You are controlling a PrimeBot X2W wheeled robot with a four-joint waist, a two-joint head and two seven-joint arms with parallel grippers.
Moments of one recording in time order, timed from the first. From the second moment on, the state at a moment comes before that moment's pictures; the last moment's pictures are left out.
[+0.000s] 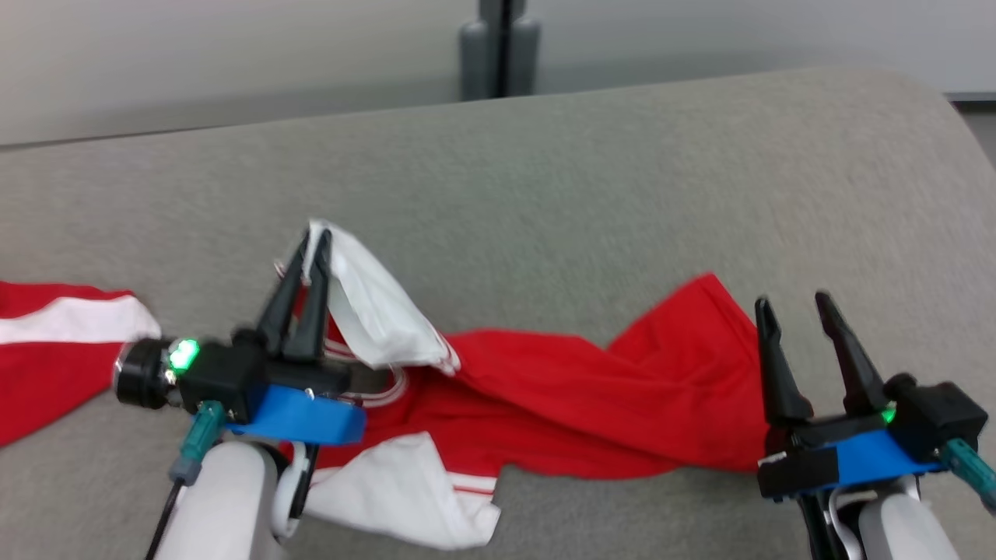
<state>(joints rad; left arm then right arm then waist) -0.25 0.11 -0.19 0.15 -0.08 -0.10 -0.26 -0.14 -0.07 0.02 0.16 0.20 0.13 -0.26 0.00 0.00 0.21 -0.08</state>
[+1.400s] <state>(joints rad) -1.05 0.36 -0.09 0.86 -0.07 -0.08 -0.26 -0.30 -0.05 0.01 0.18 0.22 0.13 -0.26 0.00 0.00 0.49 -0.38</state>
